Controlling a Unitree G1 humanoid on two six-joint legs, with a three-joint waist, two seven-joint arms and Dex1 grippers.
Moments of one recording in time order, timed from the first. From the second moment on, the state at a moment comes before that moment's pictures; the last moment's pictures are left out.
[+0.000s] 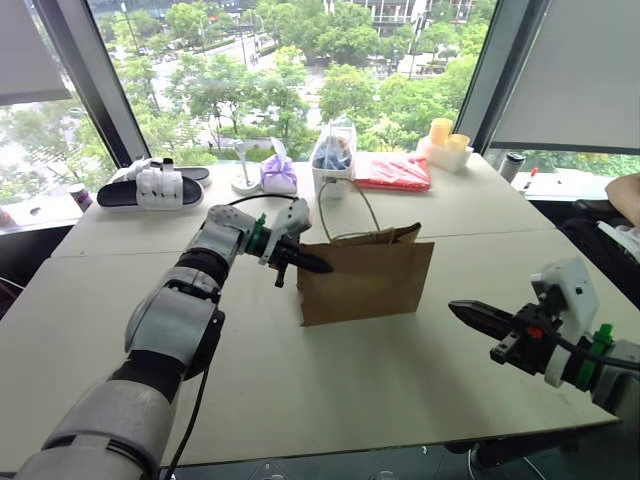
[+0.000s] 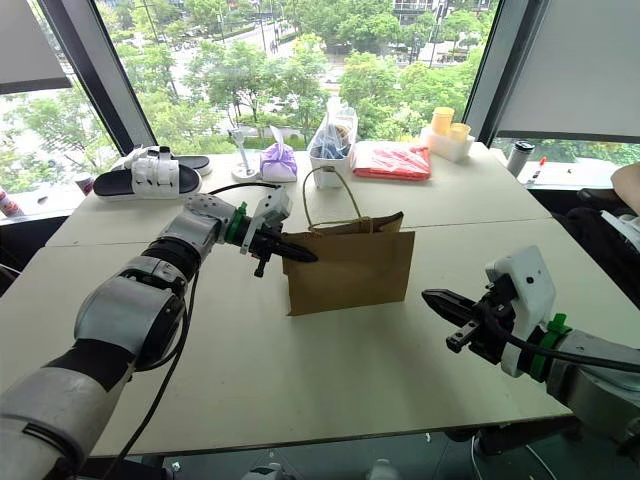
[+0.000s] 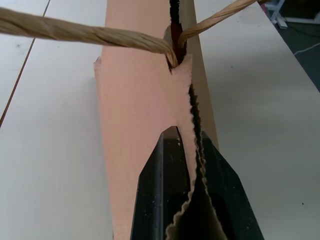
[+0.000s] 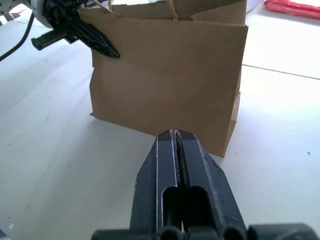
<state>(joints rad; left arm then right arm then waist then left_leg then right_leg) -1.35 0.31 -0.19 1.32 -0.02 -0.10 -1.54 -0.02 -0.80 -0.67 -0.84 1.16 1.19 0.30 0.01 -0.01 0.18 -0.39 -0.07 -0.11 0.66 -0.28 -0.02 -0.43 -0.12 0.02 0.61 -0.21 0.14</state>
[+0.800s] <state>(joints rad) -0.87 0.71 0.00 0.56 -0.26 0.33 -1.56 -0.27 -0.90 -0.27 -0.57 0.98 0.99 0.47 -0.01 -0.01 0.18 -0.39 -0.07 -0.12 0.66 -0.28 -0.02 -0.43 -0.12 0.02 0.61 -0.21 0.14</state>
